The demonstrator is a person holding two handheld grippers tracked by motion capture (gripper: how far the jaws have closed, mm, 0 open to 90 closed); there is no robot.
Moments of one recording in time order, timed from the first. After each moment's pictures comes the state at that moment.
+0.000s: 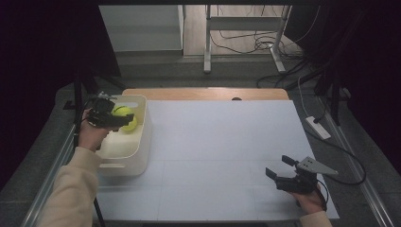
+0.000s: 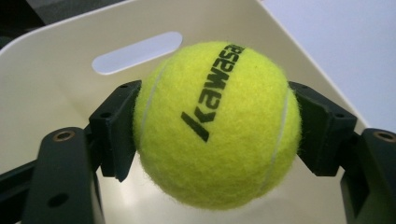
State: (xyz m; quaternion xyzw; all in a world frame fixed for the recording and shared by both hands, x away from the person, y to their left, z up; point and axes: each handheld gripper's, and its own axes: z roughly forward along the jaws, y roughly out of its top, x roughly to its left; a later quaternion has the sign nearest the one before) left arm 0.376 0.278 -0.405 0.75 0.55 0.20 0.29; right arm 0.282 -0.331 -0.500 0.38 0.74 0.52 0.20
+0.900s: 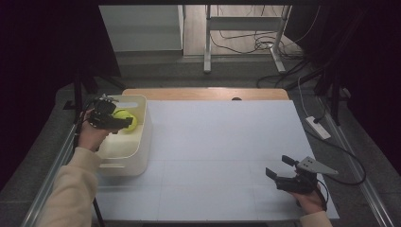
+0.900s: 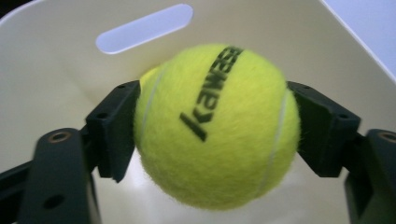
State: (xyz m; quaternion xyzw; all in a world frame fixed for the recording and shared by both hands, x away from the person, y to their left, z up) left arm 0.378 0.279 -0.411 0.76 0.56 0.21 0.27; right arm 0.282 -0.332 -0.500 0.38 0.74 0.52 0.20
